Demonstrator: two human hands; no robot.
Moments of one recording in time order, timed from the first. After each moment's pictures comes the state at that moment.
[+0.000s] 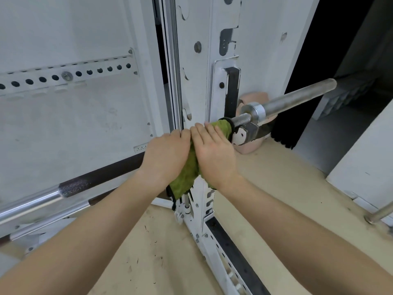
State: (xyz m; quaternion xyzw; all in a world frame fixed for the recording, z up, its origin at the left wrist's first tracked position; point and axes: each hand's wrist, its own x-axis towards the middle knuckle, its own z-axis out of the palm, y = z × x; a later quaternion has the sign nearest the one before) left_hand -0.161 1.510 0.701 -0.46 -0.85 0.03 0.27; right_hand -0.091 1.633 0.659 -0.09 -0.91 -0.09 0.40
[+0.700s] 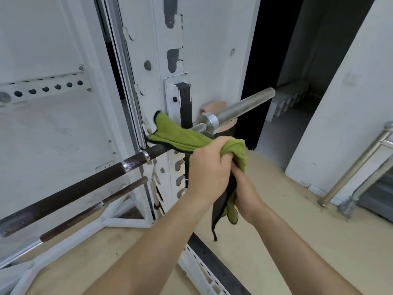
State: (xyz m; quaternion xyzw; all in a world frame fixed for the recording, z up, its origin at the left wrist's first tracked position) left_hand -0.028 1.599 0.723 -0.48 -0.67 -0.56 0.00; right_hand 0.056 1.660 0.673 -0.30 -0.55 0.72 0.30
